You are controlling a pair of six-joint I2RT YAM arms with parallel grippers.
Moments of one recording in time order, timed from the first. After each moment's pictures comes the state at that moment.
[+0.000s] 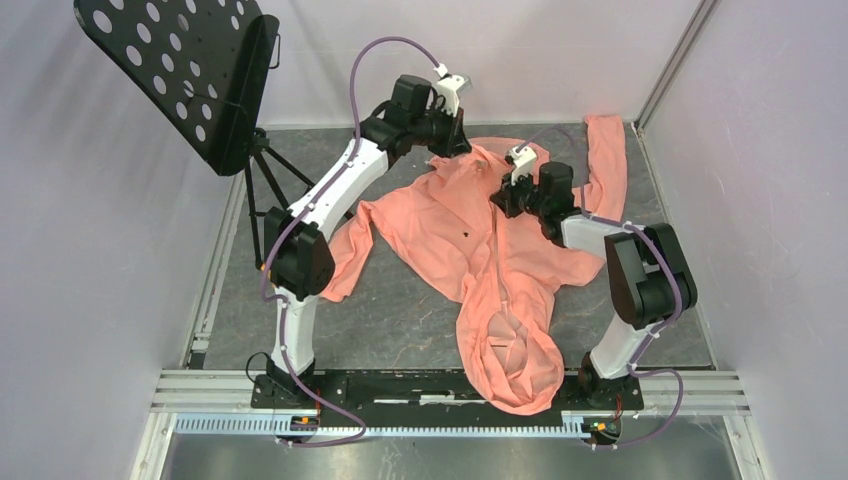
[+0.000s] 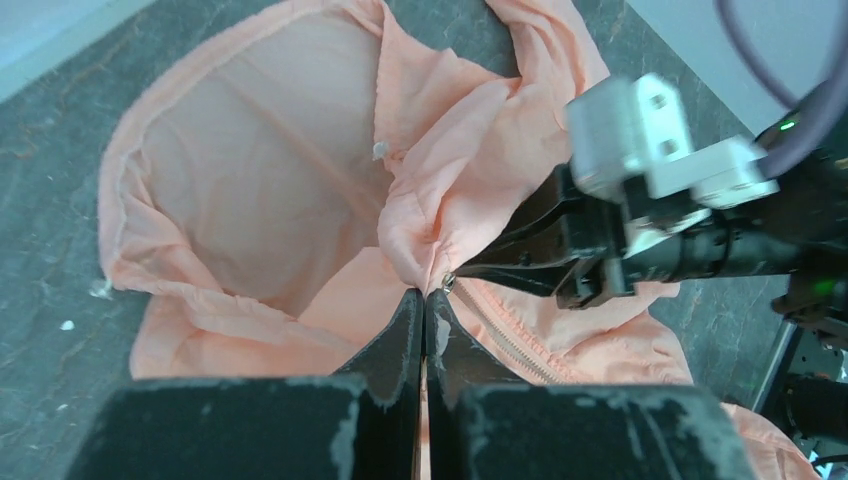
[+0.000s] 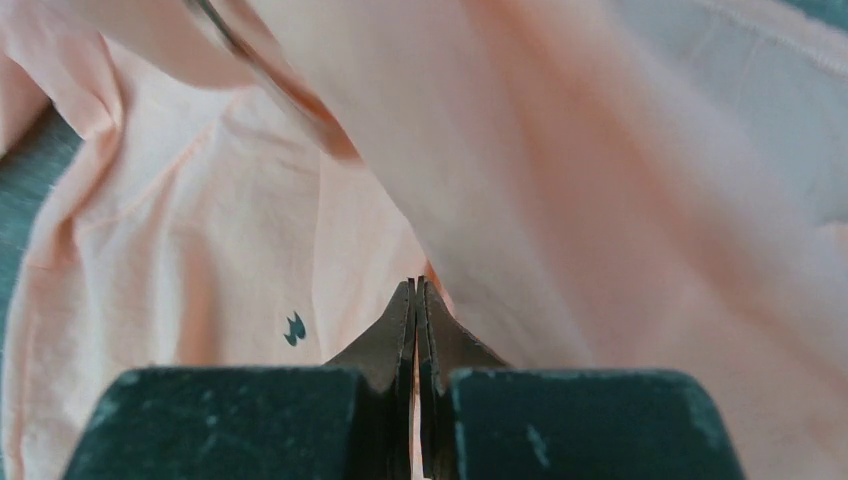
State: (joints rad) left arm -0.53 2.08 2.05 -0.49 0.45 -0.08; right arm 0.23 1.73 0.91 0.43 -0.47 -0.07
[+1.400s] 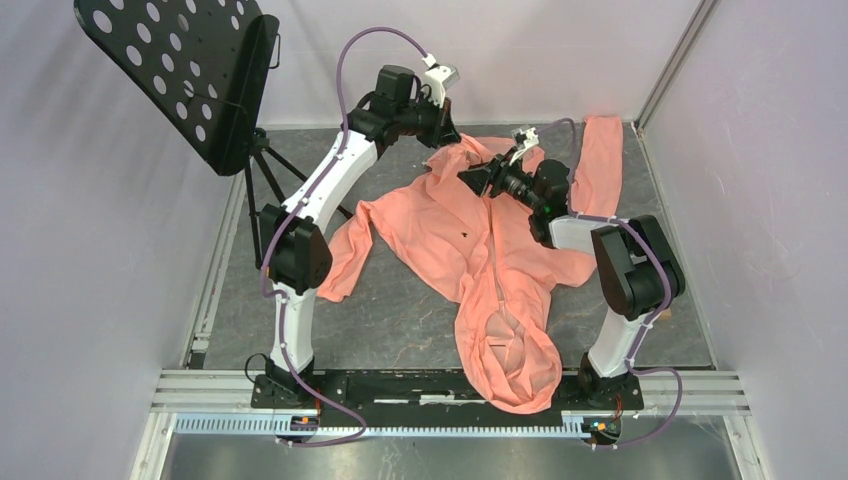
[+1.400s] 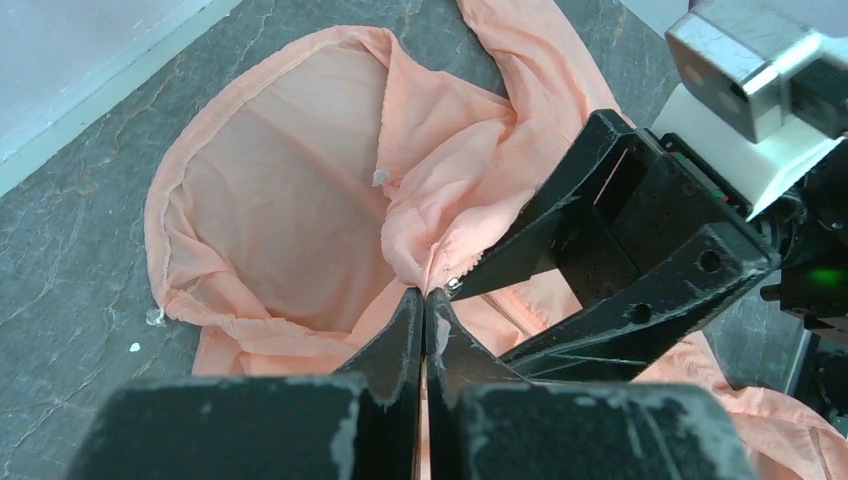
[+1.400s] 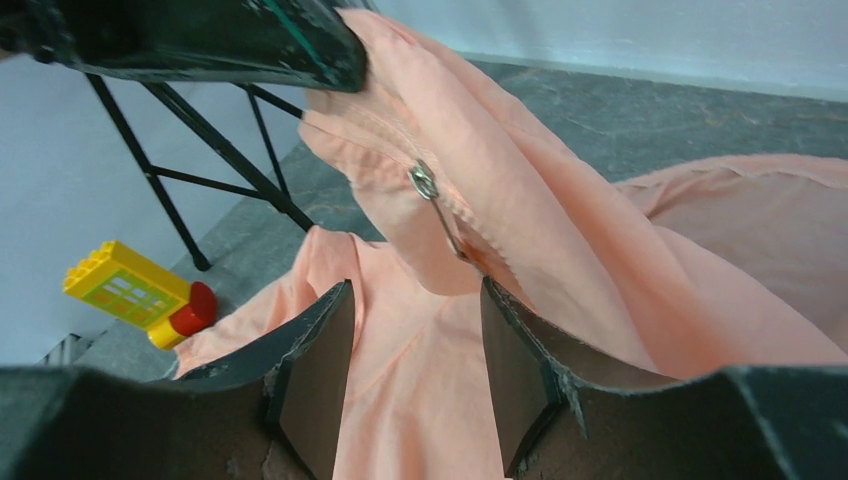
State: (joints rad) left arm -0.46 2.11 2.14 -0.52 0.55 0.01; right arm 0.29 1.81 0.92 0.95 -0.56 0.48
